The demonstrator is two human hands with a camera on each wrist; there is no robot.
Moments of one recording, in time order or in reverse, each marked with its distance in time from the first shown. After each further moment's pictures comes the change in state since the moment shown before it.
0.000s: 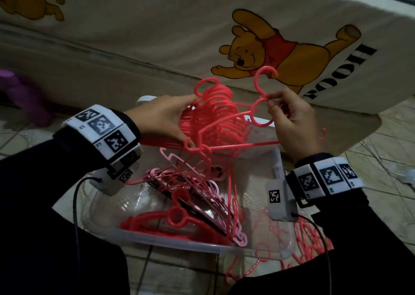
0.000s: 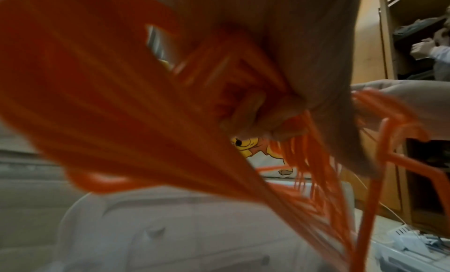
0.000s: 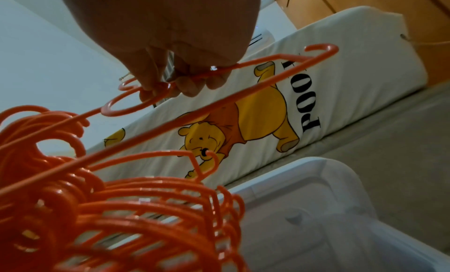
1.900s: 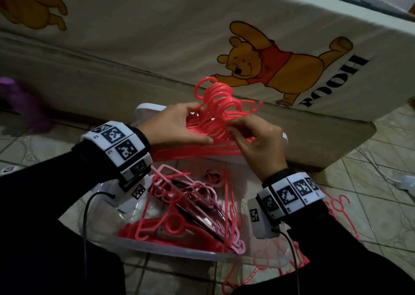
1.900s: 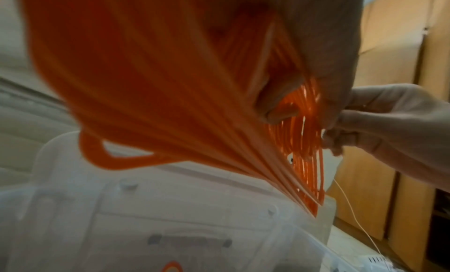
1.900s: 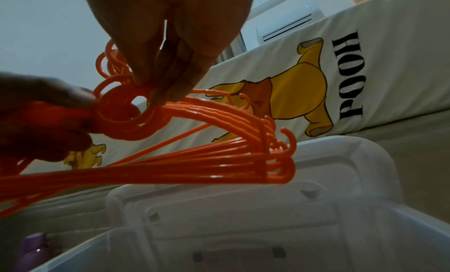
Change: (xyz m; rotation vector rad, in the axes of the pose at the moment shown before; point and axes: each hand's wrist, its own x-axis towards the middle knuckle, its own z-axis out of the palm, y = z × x) left_hand 0.006 0.022 0.013 -0.430 0.072 -0.114; right_hand -0.020 -0.019 0.038 -0.034 0.020 -0.257
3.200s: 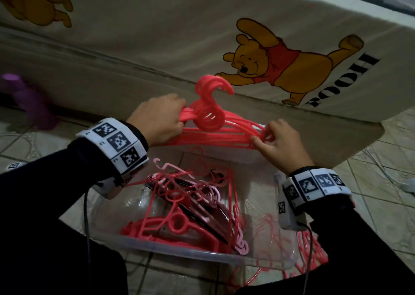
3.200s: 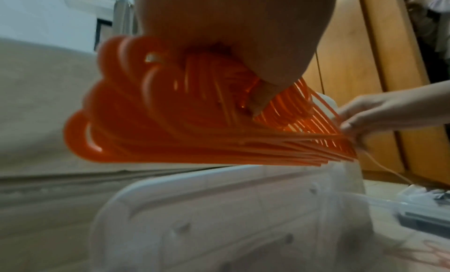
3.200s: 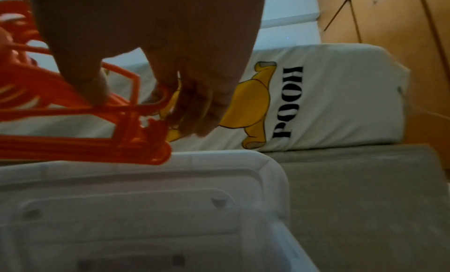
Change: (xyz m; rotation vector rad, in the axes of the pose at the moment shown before) left_hand 0.003 -0.021 -0.018 0.829 0.189 -0.063; right_hand -0.003 0.062 -0.020 -0.356 -0.360 0.382
